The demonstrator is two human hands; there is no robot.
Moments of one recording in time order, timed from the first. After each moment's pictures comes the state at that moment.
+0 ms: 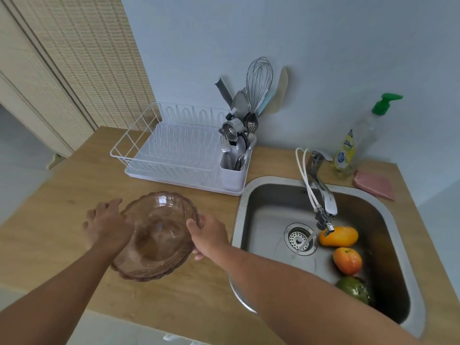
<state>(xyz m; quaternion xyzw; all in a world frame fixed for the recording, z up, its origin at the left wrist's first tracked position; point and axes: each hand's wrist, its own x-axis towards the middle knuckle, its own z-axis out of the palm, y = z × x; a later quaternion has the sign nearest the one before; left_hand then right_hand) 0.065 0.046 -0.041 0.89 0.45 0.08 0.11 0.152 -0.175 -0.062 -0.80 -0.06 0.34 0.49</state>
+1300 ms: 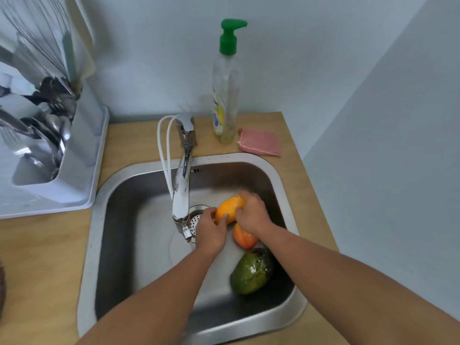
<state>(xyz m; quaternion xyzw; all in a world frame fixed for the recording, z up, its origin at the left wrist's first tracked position) 0.277 -0.403 -0.184 0.82 0.25 -0.12 0.50 0.330 -0.526 -0.156 -0.92 0.09 0.22 0.32</state>
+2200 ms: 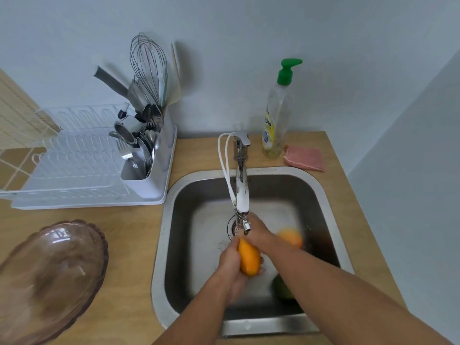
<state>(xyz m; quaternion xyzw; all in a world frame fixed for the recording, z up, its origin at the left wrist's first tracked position) 0.205 -0.353 -0.134 0.40 0.43 -0.23 0.77 0.285 -0.423 -0.114 -0.87 0.01 0.30 0.39</state>
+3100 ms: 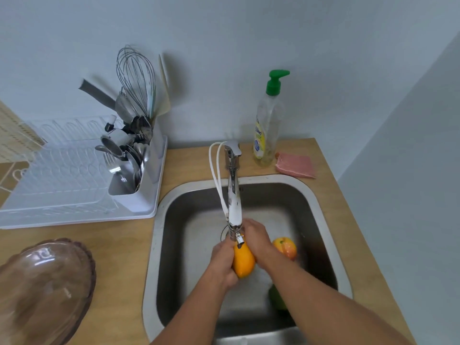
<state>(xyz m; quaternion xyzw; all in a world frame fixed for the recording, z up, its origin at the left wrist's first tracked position) 0.236 -0.348 -0.116 0.43 0.45 -0.19 0.76 0.297 -0.432 -0.162 -0.76 0.17 0.25 0.57</state>
